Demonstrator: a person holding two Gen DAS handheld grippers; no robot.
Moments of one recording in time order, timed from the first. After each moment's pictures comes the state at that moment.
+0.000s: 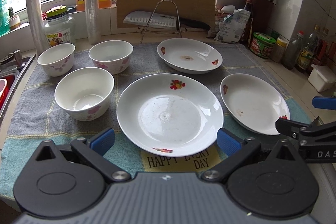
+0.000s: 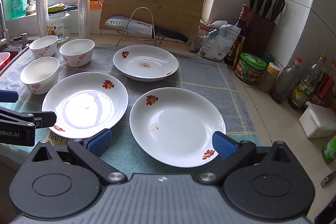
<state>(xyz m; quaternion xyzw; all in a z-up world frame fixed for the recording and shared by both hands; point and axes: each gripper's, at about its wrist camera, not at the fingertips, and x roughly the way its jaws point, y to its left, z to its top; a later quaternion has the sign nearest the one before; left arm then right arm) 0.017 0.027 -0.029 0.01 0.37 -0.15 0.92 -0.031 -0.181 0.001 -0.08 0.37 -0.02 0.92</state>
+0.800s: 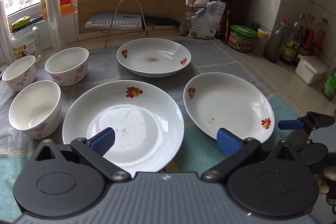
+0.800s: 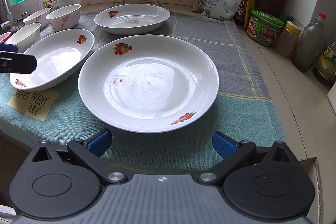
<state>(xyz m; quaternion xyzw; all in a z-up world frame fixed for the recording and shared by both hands) 0.037 -0.047 -0.043 0.03 0.37 -0.18 0.91 -0.001 -0.272 -0.086 -0.05 0.42 0.06 0.90</state>
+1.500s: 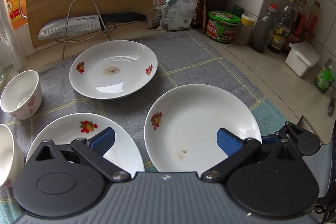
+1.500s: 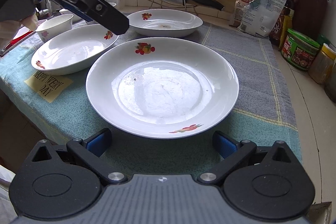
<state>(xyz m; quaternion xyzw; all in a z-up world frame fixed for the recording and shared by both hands) 0.105 -0.120 -0.034 0.07 0.41 -0.25 0.87 0.005 -0.295 -0.101 -0.08 0.38 0.18 0.90</state>
